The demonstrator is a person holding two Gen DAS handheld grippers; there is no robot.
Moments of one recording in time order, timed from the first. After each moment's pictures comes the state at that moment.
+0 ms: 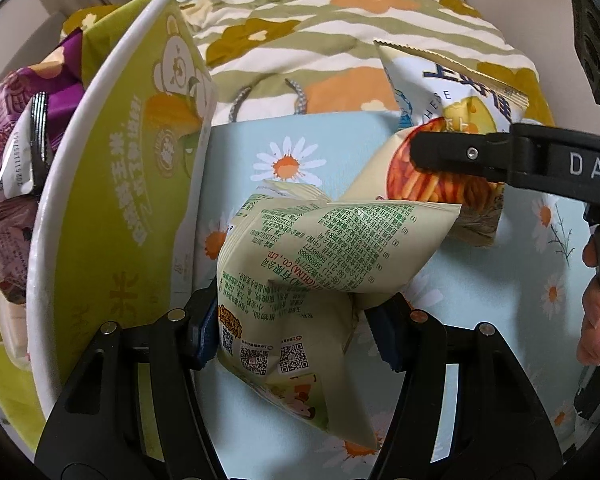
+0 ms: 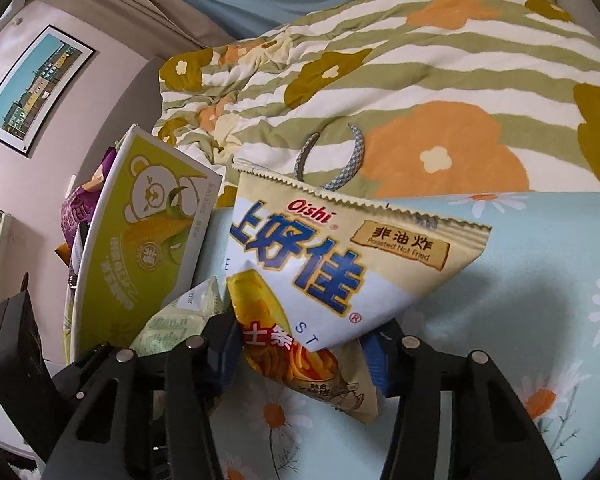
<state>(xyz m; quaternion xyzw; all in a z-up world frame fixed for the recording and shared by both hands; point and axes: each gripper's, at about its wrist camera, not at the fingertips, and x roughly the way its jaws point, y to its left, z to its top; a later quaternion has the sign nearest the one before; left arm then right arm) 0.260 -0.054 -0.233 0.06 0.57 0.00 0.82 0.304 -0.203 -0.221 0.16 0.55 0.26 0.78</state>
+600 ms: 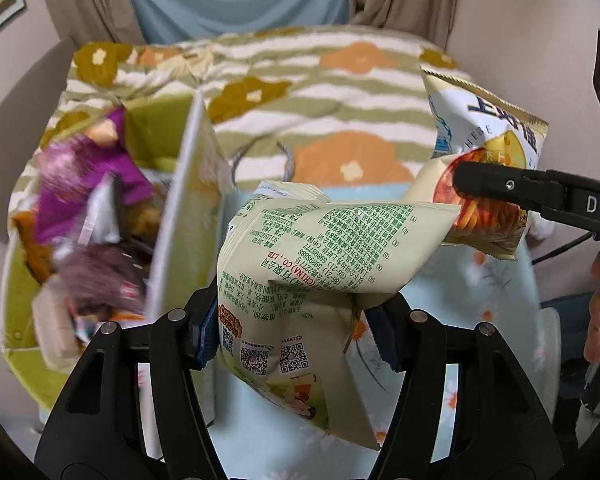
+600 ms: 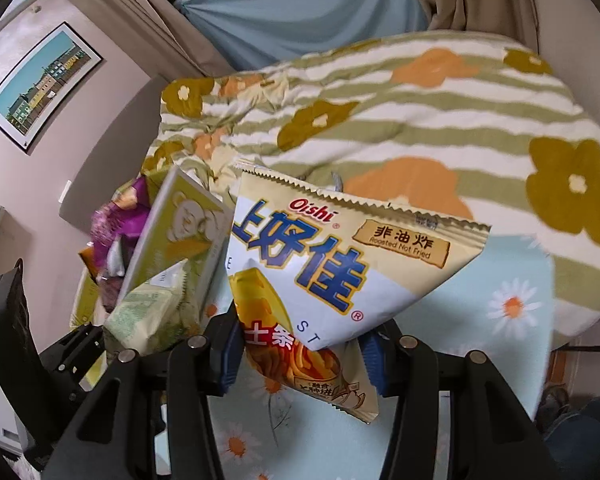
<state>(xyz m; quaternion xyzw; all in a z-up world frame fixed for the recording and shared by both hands) 0.231 -0.057 -0.128 0.03 0.49 -0.02 0.87 0.267 -0.240 -0.129 0.12 0.50 0.23 0.83</state>
